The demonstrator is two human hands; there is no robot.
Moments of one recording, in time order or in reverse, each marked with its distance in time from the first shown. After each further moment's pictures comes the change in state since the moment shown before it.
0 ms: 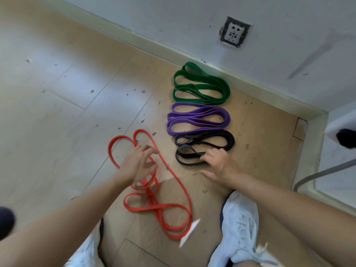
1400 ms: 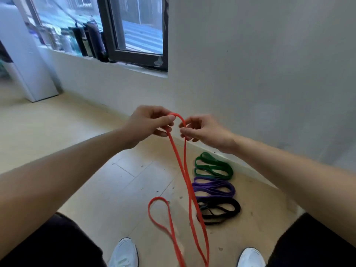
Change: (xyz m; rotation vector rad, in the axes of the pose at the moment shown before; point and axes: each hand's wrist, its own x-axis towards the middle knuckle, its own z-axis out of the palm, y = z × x) left_hand -0.163 0.164 -0.417 -0.701 0.377 0.243; right_hand 0.087 -0.248 -0.412 0.772 0.136 -0.047
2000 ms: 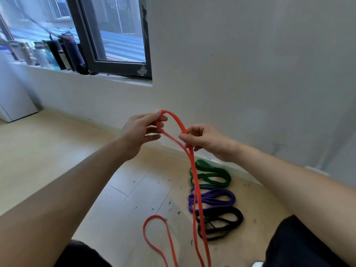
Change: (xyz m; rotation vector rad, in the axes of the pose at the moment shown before) left_hand 0.064 -0.016 0.010 -0.322 0.105 -0.192; right_hand 0.025 0.040 -0.024 0.206 0.052 0.112
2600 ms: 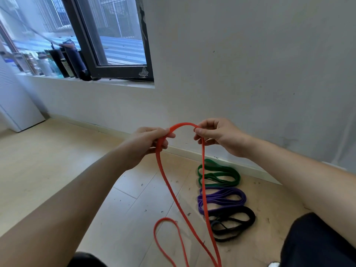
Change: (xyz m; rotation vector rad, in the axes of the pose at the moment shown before) left_hand 0.002 -0.013 -0.012 0.254 -0.178 -0.092; right_hand 0.008 0.009 -0.018 0.089 0.128 0.005
